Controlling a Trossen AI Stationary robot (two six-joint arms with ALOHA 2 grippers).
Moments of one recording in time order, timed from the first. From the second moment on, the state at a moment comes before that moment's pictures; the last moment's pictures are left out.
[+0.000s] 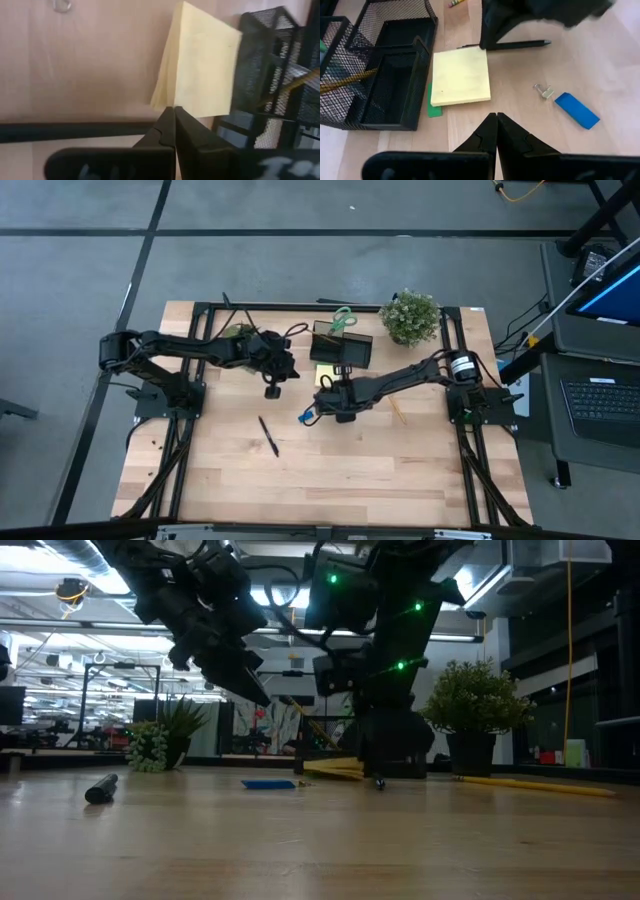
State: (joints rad) left arm 0.28 1.39 0.71 -0.08 0.20 0.36; right arm 0.11 2.06 1.39 -0.69 0.58 -0.08
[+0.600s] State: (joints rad) left arm 0.15 1.63 0.71 0.10 -0.12 0.60; right arm 0.11 2.03 1.39 -0.69 0.58 -0.08
